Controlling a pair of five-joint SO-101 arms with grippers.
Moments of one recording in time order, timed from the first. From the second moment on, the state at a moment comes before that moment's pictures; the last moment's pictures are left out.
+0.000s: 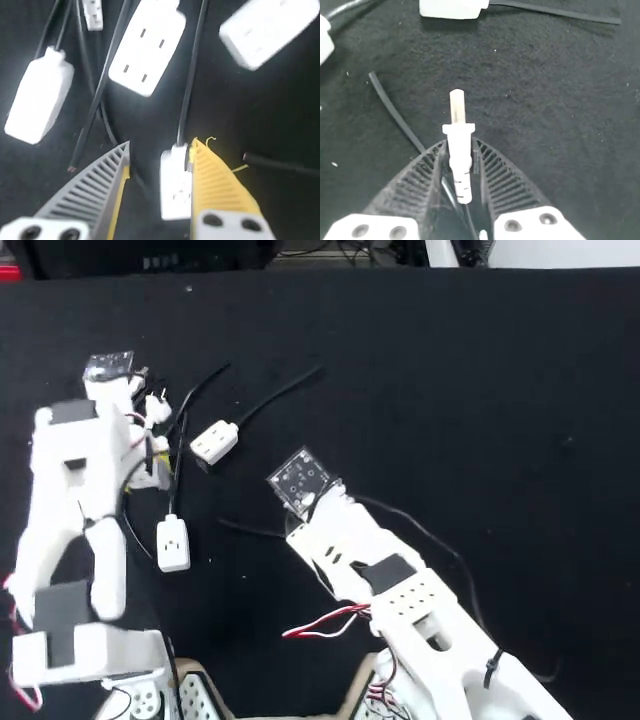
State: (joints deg) left arm -15.3 -6.7 20.5 71.5 -5.2; right arm -29.7 -46.2 79.5 20.8 13.8
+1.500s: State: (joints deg) left arm 10.3 -64.0 76.0 38.7 8.0; right arm -44.1 -47.9 84.4 11.0 12.0
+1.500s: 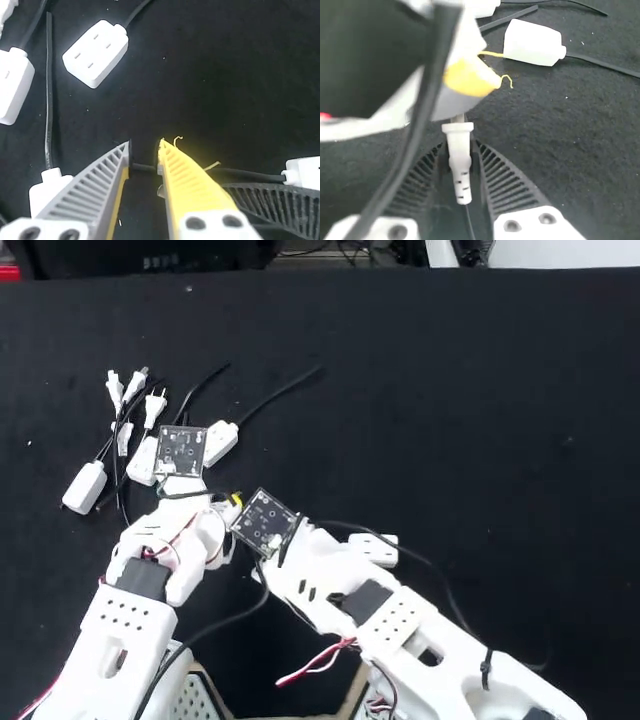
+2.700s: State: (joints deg) left arm 9.6 -65.3 76.7 36.4 10.9; right arm -43.3 -73.0 87.4 24.4 4.2
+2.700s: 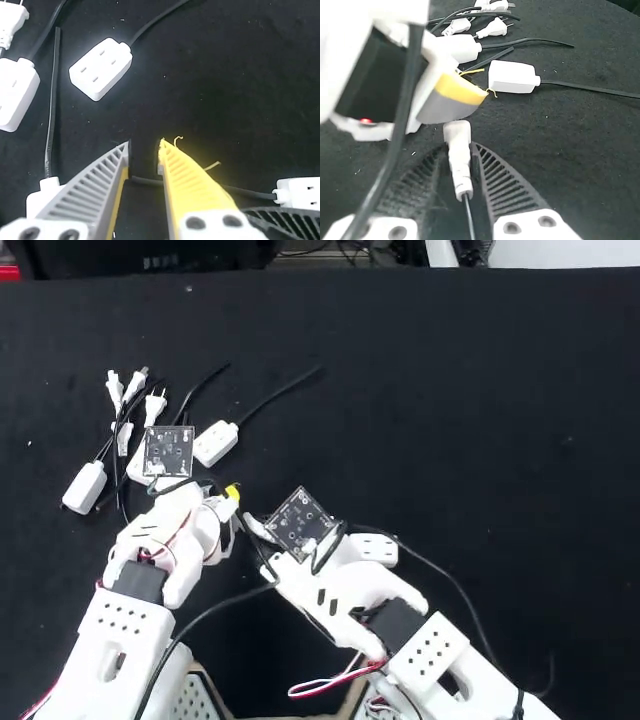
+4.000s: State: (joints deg) left arm -1.8 -64.5 76.3 36.8 13.1; right arm -27.6 -74.2 86.5 36.8 5.9
